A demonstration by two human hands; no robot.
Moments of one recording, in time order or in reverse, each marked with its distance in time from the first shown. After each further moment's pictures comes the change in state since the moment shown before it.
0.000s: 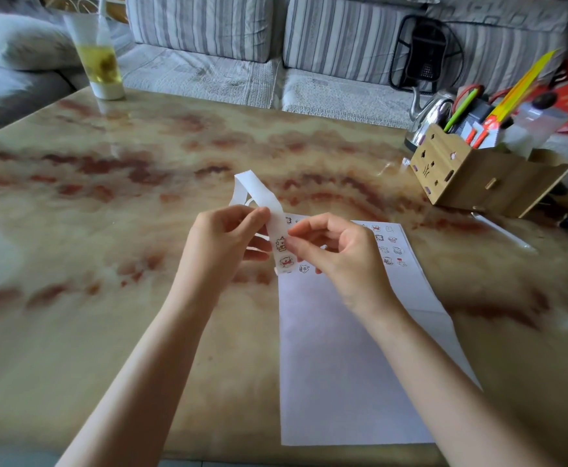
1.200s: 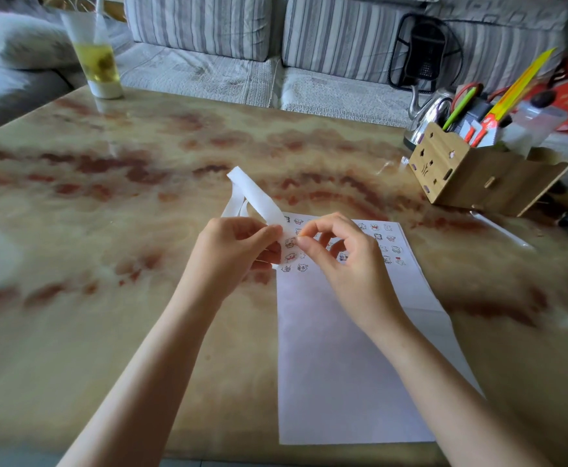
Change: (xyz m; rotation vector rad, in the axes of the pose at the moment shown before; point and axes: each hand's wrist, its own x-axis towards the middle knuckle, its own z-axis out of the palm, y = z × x) left_hand -0.003 -0.003 0.005 0.088 -0.089 -0.123; right_hand -0.010 0.007 -0.007 -0.277 0.059 -0.169
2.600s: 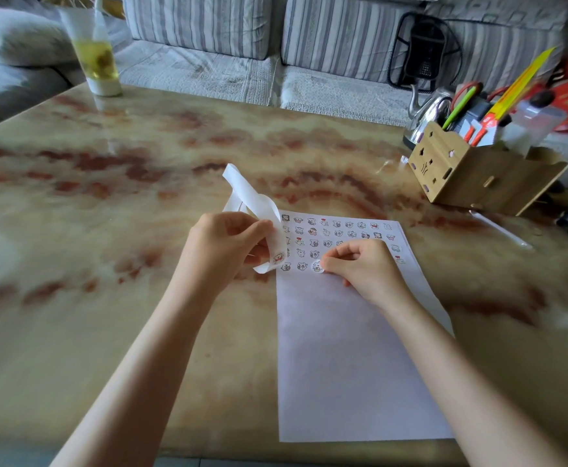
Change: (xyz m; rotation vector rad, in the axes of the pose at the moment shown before) left_hand 0.004 -0.005 -0.006 0.050 0.076 0.050; right_hand 0.014 0.056 -0.014 -0.069 -0.035 0.532
